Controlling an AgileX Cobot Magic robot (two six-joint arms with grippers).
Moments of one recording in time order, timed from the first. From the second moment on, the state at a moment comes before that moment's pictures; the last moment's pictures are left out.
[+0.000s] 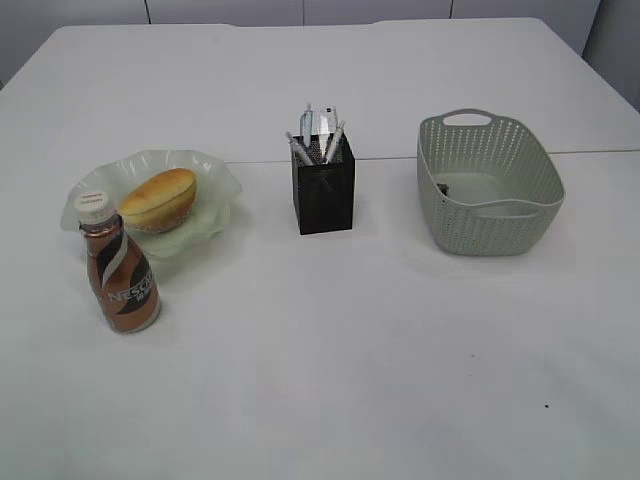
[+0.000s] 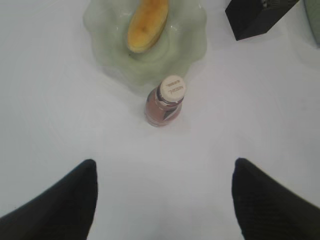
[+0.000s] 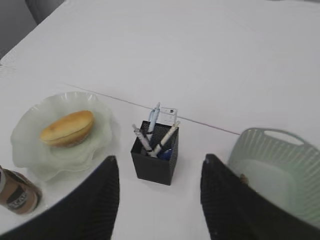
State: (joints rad) left arm -0.18 1.19 -1.40 -0.08 1.25 -0.12; right arm 0.39 1.44 -1.51 0.02 0.69 0.04
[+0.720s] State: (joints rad) left arm -0.18 0.82 -1.45 -0.16 1.27 0.07; right arm 0.39 0.83 -1.42 -0.21 0.96 0.04
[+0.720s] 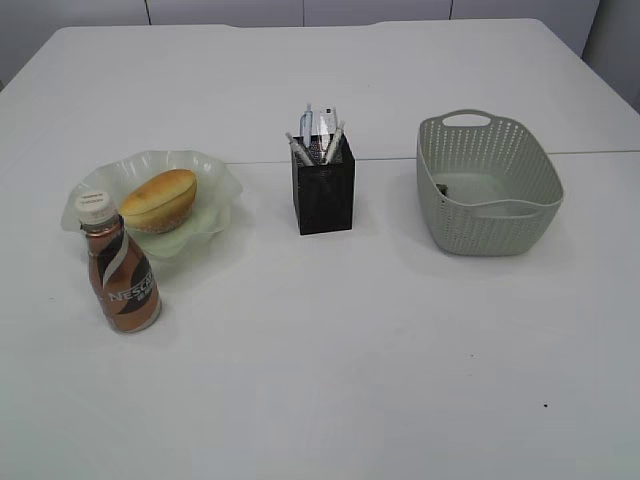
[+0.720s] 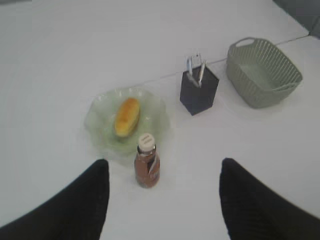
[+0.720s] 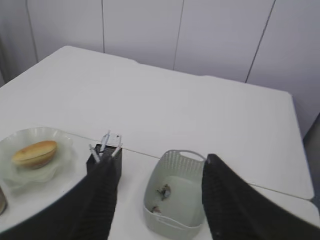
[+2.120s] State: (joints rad) left arm -0.18 0.01 -0.61 -0.35 1.12 0.29; right arm 0.39 -0.03 -0.65 -0.03 1.27 -0.10
